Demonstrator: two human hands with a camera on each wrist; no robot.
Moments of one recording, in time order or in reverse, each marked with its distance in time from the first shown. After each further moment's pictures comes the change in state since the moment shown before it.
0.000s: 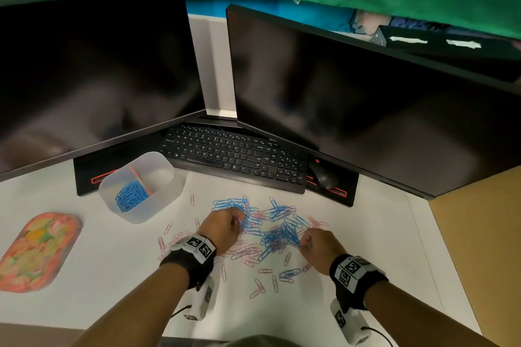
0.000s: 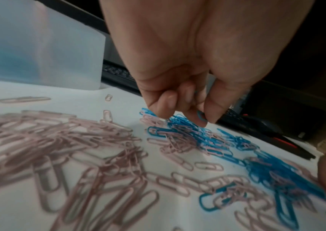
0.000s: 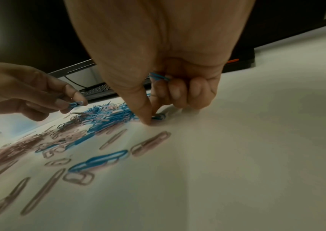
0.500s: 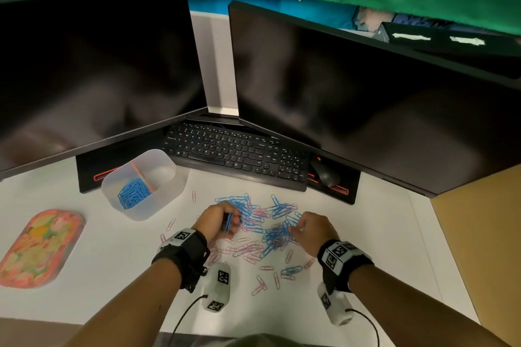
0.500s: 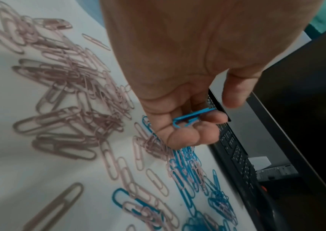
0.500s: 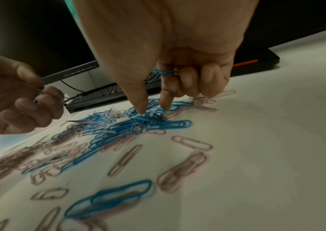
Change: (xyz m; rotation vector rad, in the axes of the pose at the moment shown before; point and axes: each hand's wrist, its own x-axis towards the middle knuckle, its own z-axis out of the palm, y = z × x) left_hand -0.004 0.015 -0.017 -1.055 -0.071 -0.446; right_hand 0.014 -0.028 -0.004 0.011 0.125 0.067
